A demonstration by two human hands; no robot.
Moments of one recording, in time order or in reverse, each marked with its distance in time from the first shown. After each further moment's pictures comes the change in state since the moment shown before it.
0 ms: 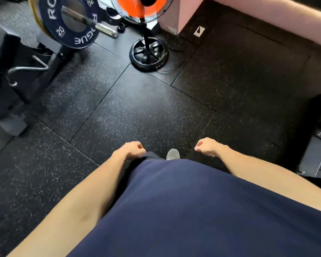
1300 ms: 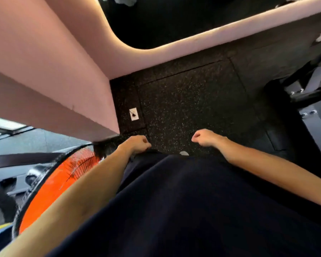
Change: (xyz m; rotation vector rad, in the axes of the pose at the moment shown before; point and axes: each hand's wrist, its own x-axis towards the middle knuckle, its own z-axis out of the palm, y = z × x) left_hand 0.473 0.527 -0.608 0.765 -0.079 0.473; right_hand 0.331 0.006 -0.611 0.795 0.340 0.344
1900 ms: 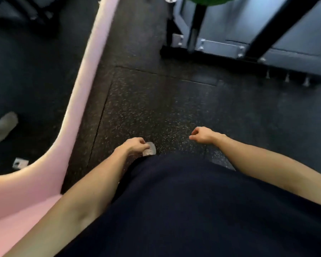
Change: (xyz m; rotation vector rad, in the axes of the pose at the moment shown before) left_hand 0.201 0.221 -0.181 0.707 -0.341 0.443; right_hand 0.024 0.038 -0.059 0.787 0.279 0.551
